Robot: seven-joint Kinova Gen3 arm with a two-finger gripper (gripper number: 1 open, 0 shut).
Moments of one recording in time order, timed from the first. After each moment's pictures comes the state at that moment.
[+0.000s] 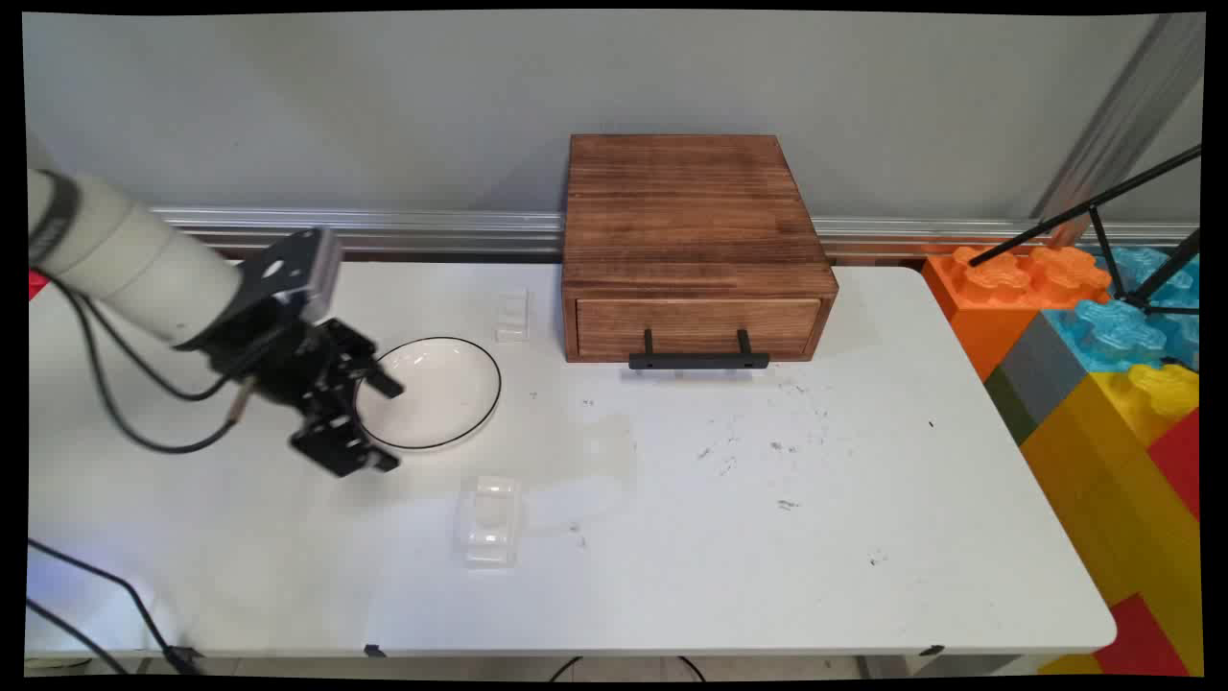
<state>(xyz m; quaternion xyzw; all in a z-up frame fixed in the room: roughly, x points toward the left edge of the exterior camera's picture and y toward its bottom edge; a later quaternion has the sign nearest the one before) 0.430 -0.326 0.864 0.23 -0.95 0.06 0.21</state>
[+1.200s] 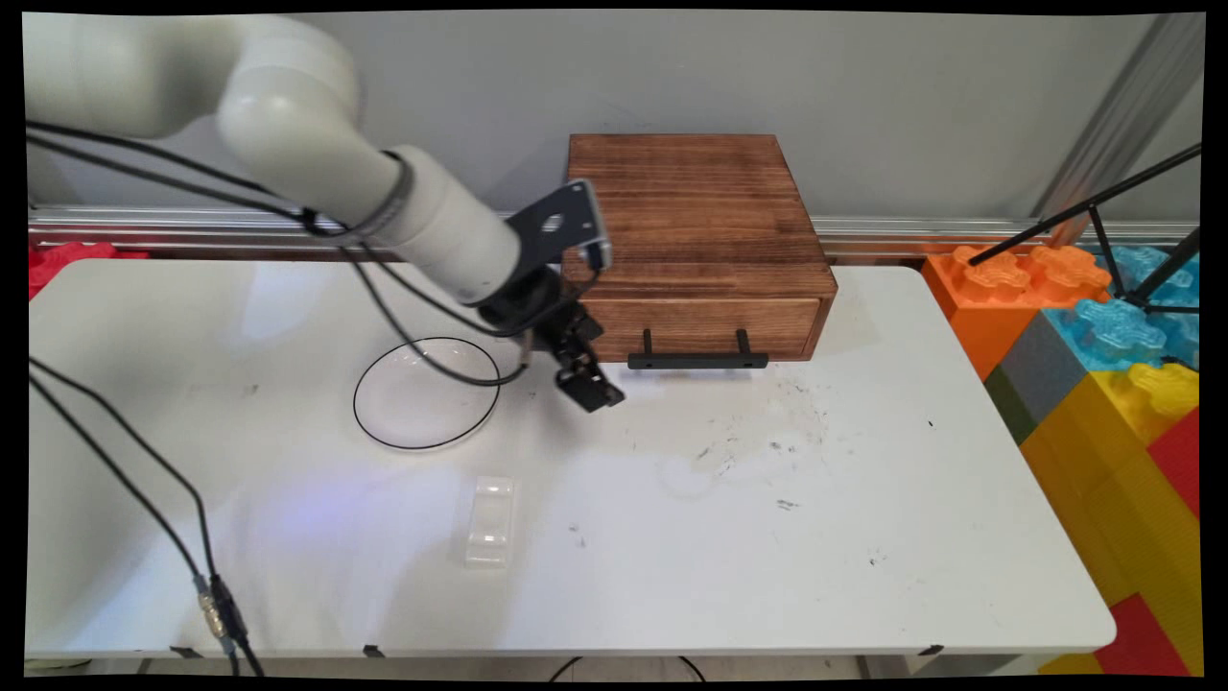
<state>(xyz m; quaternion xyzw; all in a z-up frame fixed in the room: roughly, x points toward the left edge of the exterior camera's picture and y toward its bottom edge) 0.252 -0.437 0.859 0.24 -0.94 0.12 0.23</state>
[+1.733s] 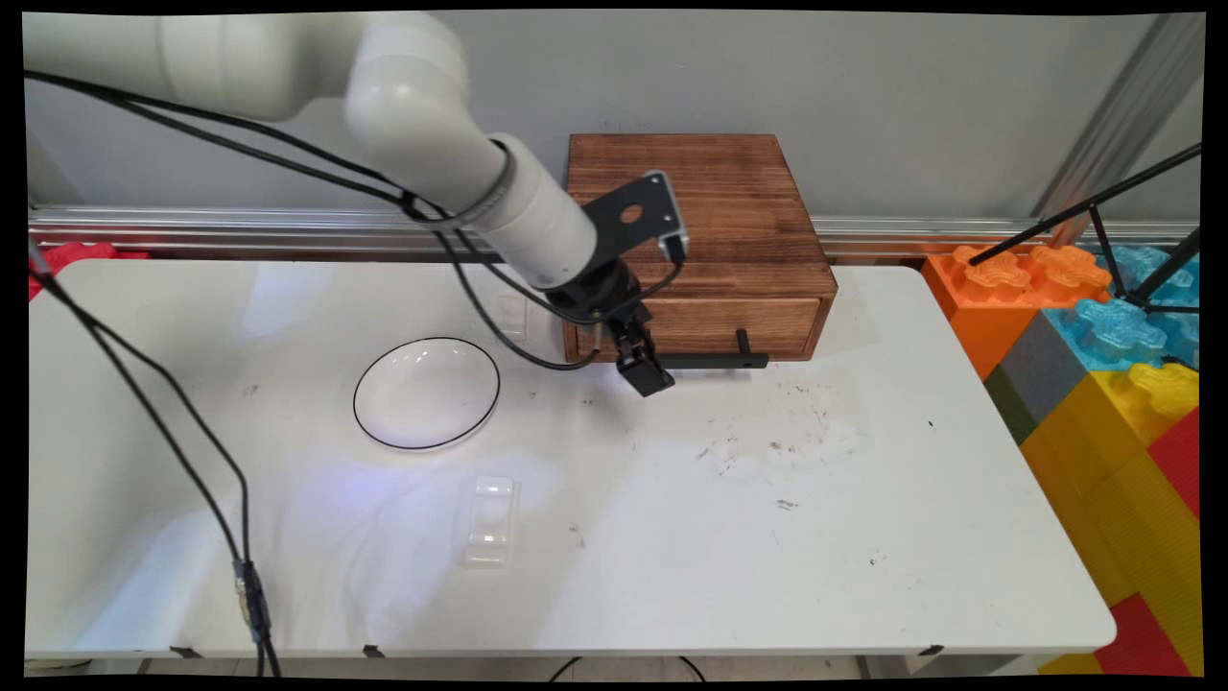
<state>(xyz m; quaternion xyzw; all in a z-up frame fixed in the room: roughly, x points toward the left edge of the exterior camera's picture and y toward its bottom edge) 0.202 -0.472 0.859 0.22 -0.94 0.14 0.21</state>
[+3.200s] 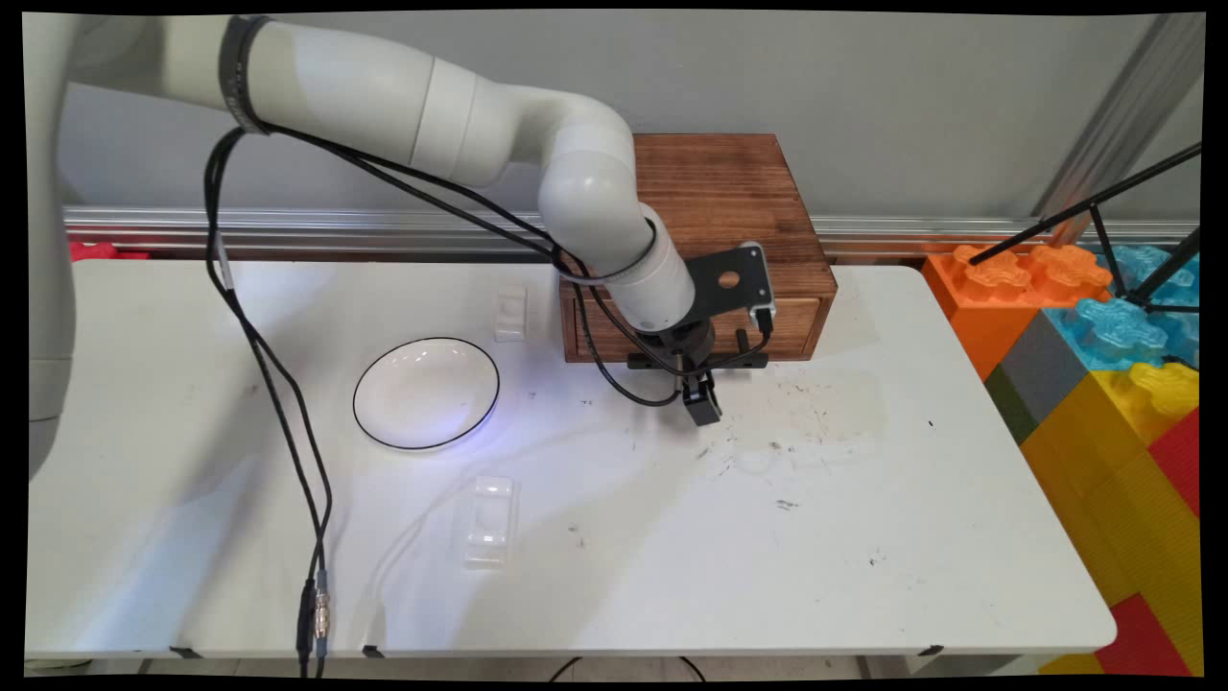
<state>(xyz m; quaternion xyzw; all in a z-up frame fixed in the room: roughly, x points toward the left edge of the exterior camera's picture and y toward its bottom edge) 0.120 -0.524 0.787 0.16 -0.96 0.15 0.16</state>
